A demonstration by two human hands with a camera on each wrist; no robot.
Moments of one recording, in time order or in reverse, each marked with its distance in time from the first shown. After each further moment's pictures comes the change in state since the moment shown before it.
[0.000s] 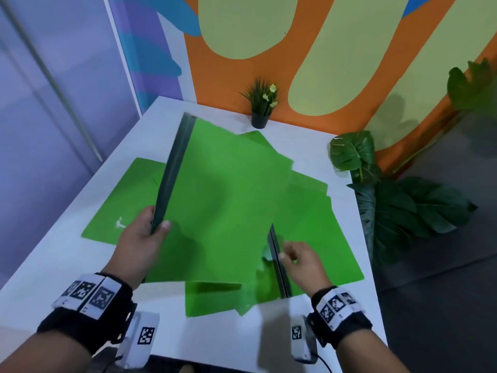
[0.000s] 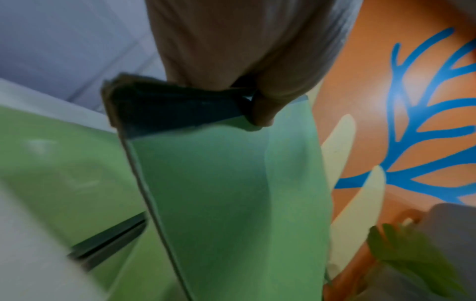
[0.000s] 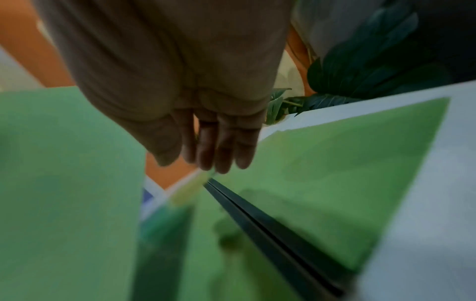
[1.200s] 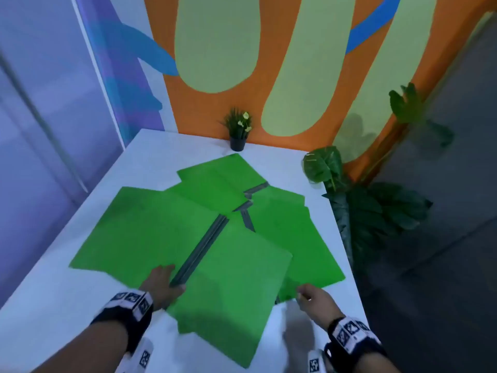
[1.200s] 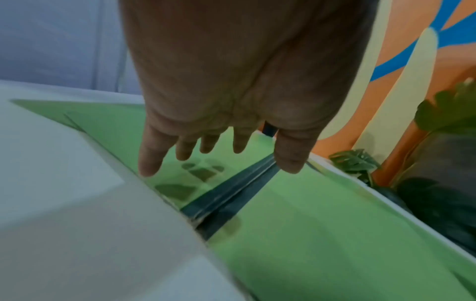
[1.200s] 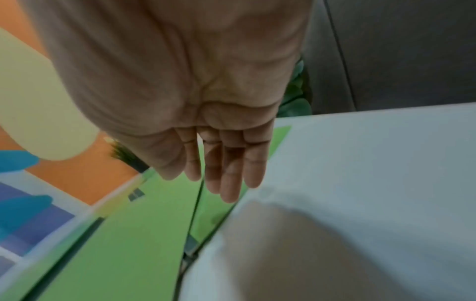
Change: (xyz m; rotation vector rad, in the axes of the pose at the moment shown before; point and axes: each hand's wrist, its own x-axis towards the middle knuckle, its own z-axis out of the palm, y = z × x) left_hand 0.022 -0.099 0.050 0.627 -0.545 -0.184; right_hand -0.051 0.077 -0.014 -0.029 -0.134 0.282
